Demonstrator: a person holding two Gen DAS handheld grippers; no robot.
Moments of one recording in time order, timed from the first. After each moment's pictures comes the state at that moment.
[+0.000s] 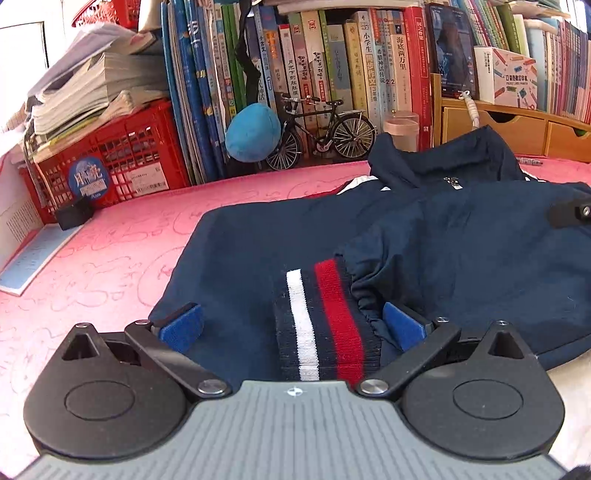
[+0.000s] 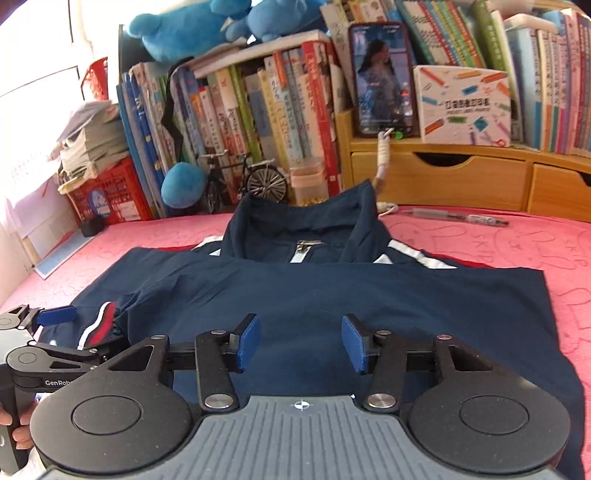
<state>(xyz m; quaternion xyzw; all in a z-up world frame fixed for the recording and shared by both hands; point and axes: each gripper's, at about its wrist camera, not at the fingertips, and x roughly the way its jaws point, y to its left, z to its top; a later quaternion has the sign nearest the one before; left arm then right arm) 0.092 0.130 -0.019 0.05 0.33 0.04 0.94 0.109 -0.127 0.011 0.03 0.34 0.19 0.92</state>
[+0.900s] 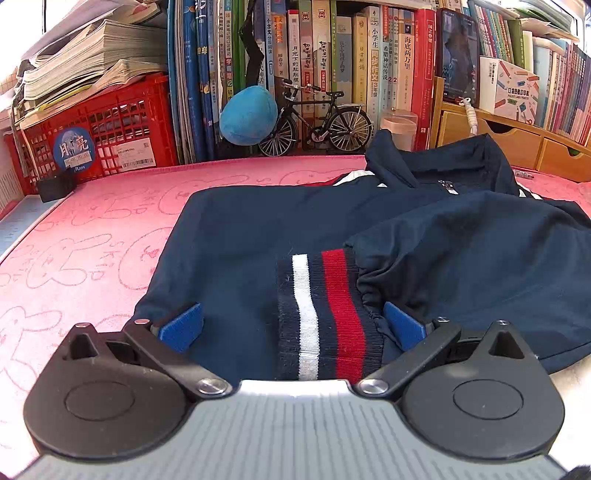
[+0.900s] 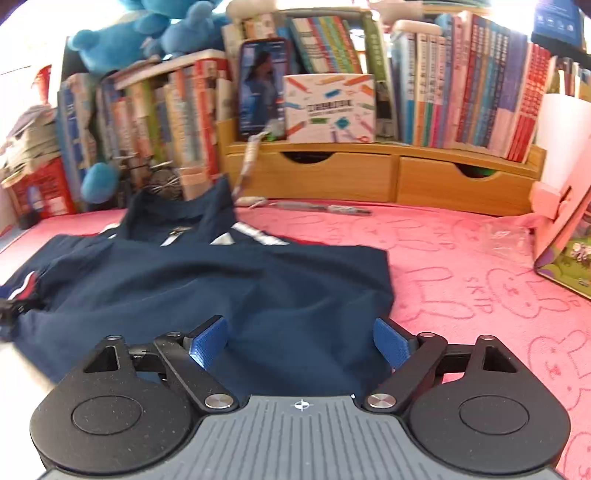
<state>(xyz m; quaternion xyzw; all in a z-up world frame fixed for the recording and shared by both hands) 0.095 0.140 -0.017 0.01 0.35 0.01 0.94 0.057 -0.229 -0.003 -0.01 0.32 0.08 0.94</state>
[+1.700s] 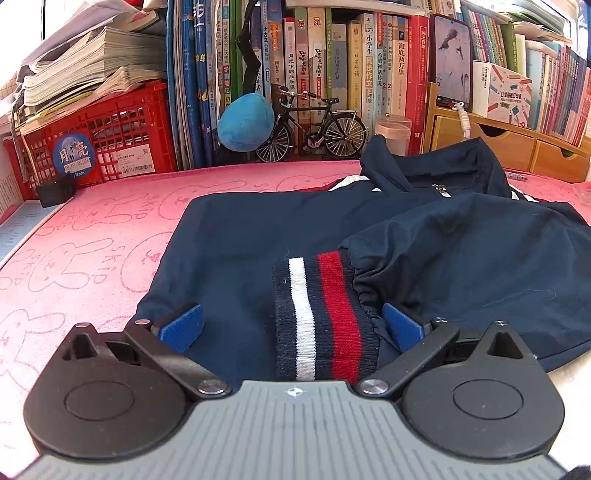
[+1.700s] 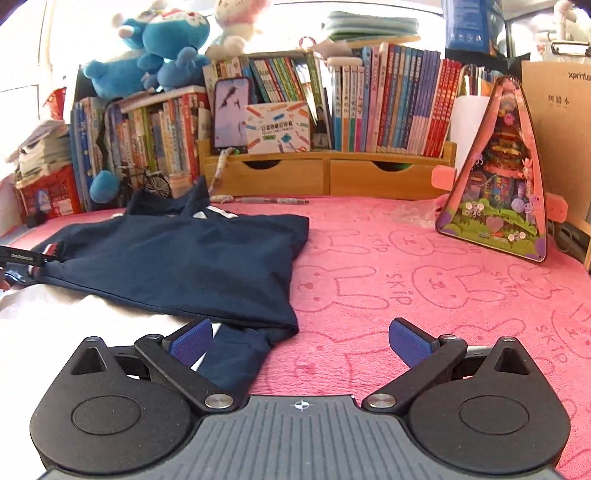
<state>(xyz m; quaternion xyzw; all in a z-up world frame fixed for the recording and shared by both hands) 0.082 0.139 -0.012 0.02 0.33 0.00 0.94 -0.083 -0.289 0.010 0.01 0.26 0.06 0.96</state>
